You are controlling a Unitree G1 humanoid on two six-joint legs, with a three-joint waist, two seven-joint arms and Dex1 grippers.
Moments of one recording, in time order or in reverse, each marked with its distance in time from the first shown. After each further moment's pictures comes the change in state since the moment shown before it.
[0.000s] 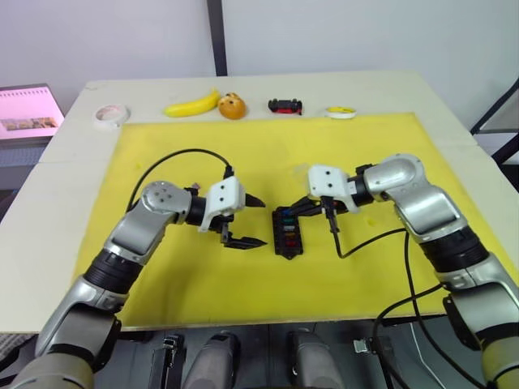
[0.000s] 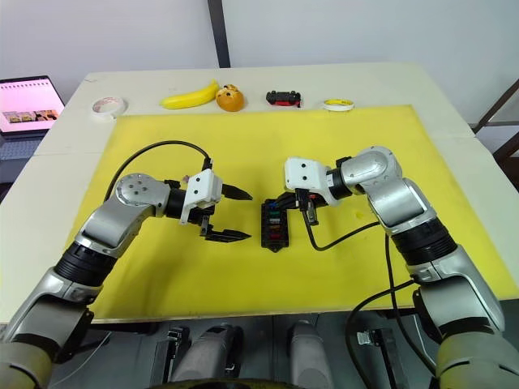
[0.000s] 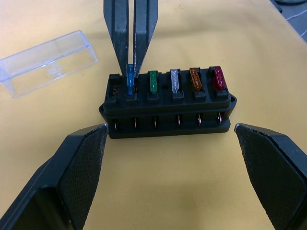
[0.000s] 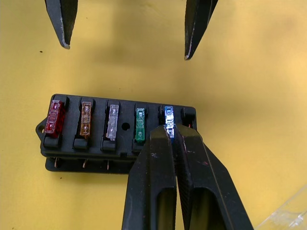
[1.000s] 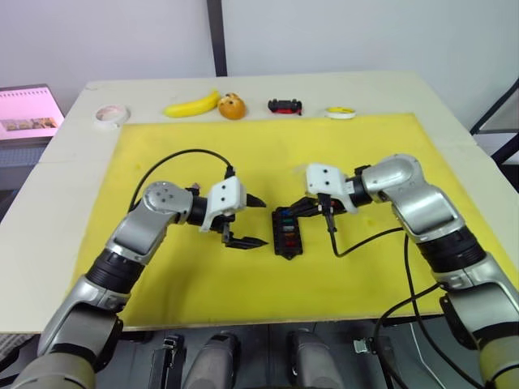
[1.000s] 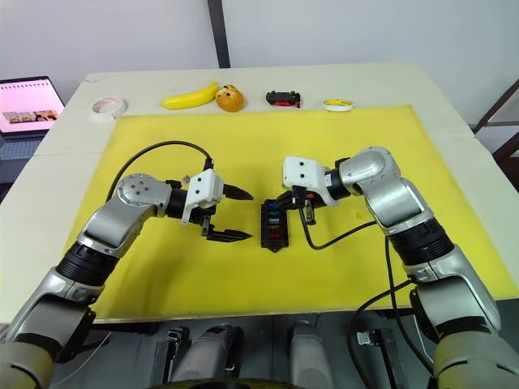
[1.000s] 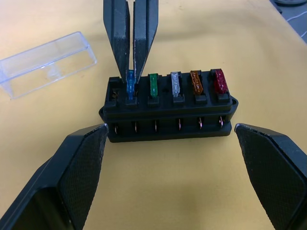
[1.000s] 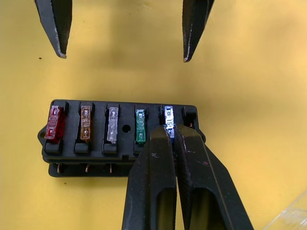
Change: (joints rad) left arm -0.002 -0.010 0.000 0.007 0.006 0.002 0.001; right arm -0.001 0.017 -0.010 -0.035 0.000 0.144 0.002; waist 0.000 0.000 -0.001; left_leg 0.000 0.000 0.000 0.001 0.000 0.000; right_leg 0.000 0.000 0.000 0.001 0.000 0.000
